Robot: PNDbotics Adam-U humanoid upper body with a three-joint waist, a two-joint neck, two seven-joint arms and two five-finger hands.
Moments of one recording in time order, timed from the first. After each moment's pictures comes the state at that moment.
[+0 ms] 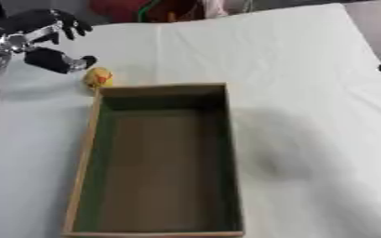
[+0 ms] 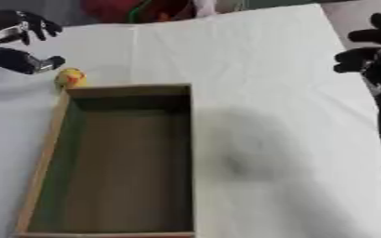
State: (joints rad) left arm -1.13 0.58 -0.07 -0.90 -0.83 -0.41 -0.59; right arm -0.30 -0.44 -0.04 -1.98 -0.15 -0.18 -0.12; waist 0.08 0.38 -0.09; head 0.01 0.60
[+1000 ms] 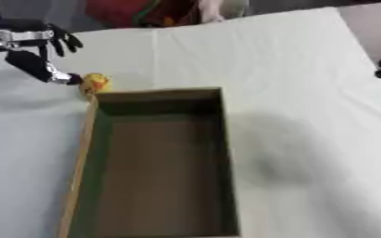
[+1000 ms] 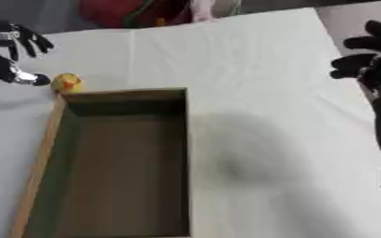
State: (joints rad) left arm -1.13 0.59 -0.06 -0.92 -0.81 -0.36 -0.75; right arm -0.30 -0.44 -0.04 -1.98 -0.15 -0.18 -0.12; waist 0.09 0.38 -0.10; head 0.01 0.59
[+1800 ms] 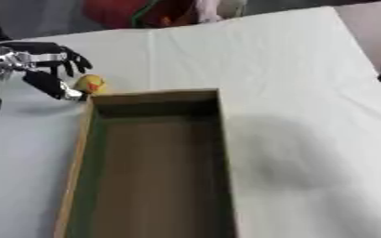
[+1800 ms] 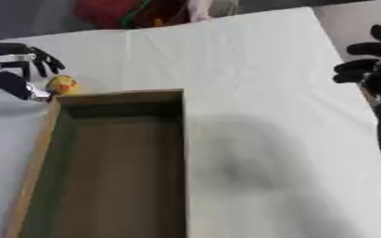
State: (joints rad) left arm -1.12 0.56 -0.06 -0.86 -0.86 -0.36 -0.75; right arm -0.30 -0.43 -0.04 -1.98 -0.16 -0.18 -0.13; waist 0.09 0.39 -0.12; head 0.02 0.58
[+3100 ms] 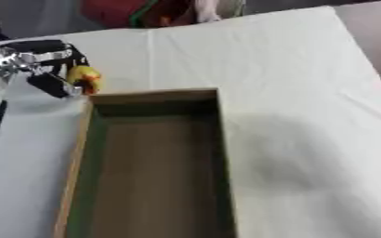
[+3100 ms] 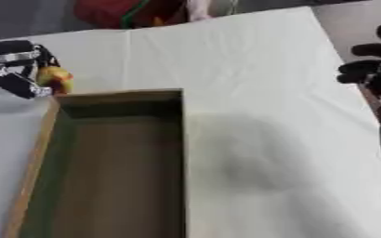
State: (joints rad) left arm -1.09 0.55 -0.04 -0.93 -0.83 -0.36 -0.61; right arm -0.30 -0.42 -0.04 -1.98 -0.16 -0.17 -0.14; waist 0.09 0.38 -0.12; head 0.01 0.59
